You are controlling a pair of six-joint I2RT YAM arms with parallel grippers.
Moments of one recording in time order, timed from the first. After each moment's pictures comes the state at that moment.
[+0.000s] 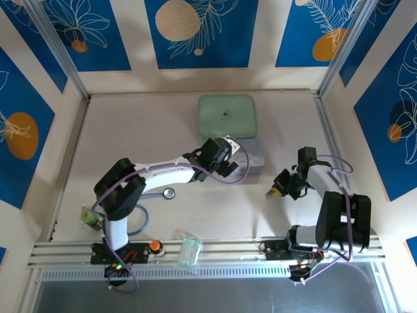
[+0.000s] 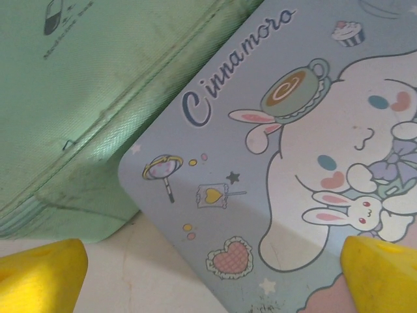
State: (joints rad) left arm -0.92 1.87 1.25 -0.13 -0.33 0.09; right arm -0.15 1.33 0.65 -0.78 -0.40 0.62
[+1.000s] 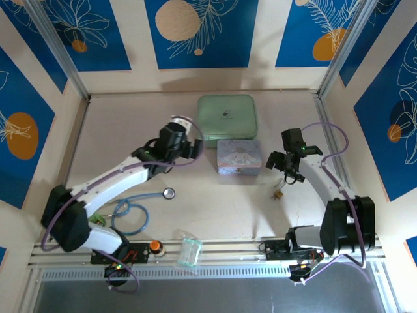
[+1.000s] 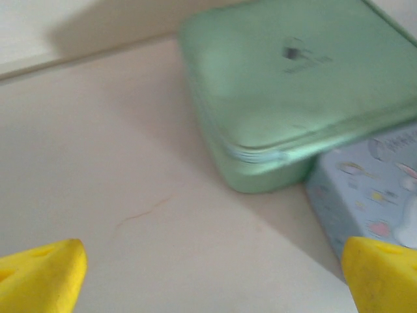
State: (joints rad) left arm -0.68 1.37 1.03 -0.25 -0.34 -0.19; right arm 0.11 1.29 0.86 -0.75 0.14 0.50
